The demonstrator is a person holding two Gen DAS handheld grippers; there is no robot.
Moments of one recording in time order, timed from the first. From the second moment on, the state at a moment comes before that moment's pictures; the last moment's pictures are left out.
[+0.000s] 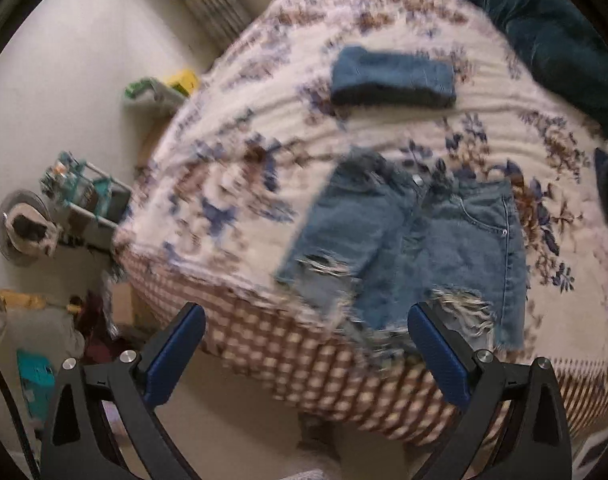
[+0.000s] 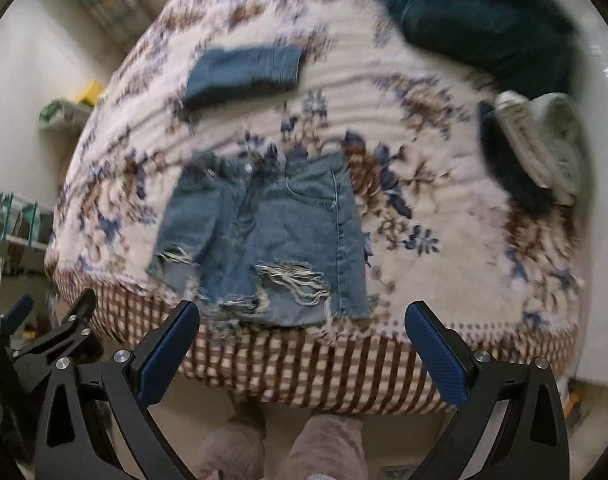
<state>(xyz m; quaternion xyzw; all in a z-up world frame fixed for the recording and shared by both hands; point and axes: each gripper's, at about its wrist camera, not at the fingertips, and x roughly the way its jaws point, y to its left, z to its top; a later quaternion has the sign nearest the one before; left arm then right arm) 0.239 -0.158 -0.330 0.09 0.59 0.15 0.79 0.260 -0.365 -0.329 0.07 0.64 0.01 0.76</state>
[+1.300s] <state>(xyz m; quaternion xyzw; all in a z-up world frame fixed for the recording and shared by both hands) 0.256 -0.375 -0.593 0.11 0.66 0.11 0.74 0.489 -0.451 -0.684 0.21 0.73 0.30 0.57</state>
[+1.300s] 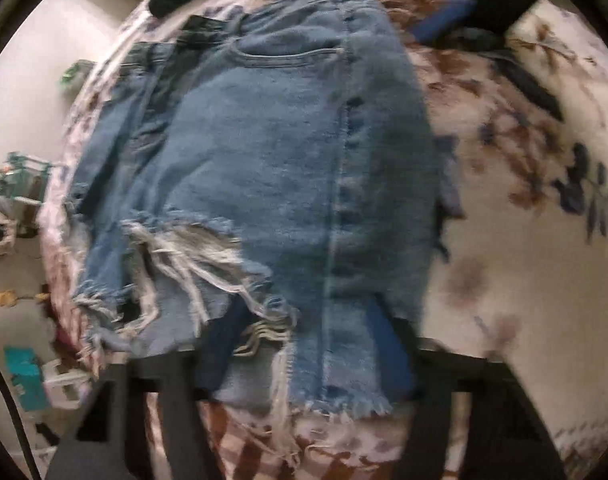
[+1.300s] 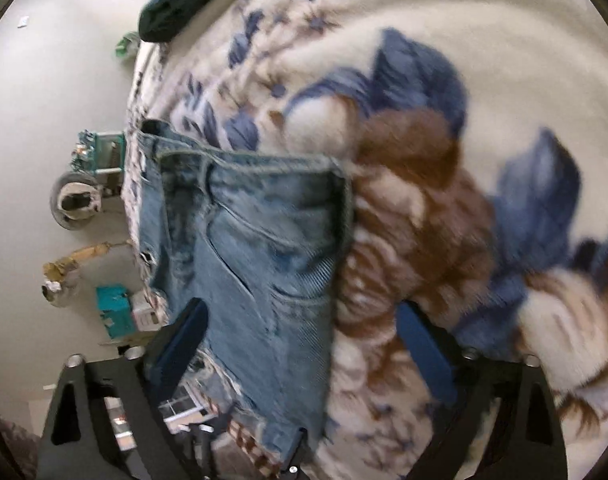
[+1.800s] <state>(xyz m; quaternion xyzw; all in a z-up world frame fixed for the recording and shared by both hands) 0.273 -0.298 -0.529 0.04 0.64 0.09 0.76 0.488 -0.414 -0.676 0.22 0.72 0.26 0.60</state>
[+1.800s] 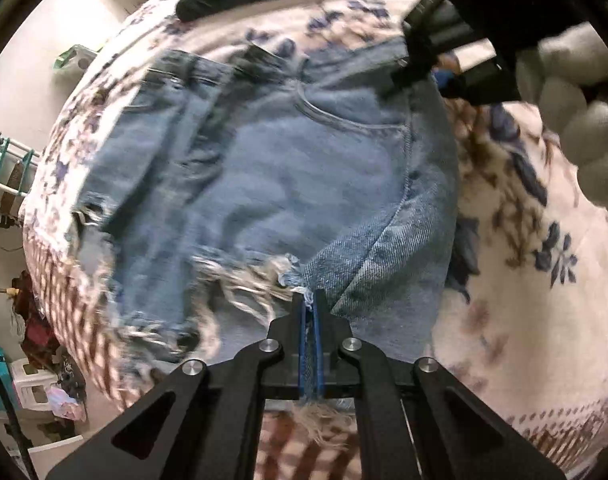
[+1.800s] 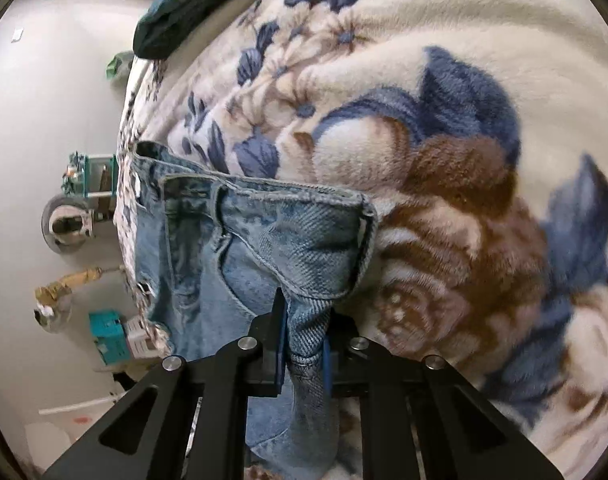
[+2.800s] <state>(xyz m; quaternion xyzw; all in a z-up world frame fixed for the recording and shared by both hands) 0.302 -0.020 -0.490 -0.12 0.64 0.14 0.74 0.530 -0.220 -0.557 0.16 0.73 0.13 0.65</state>
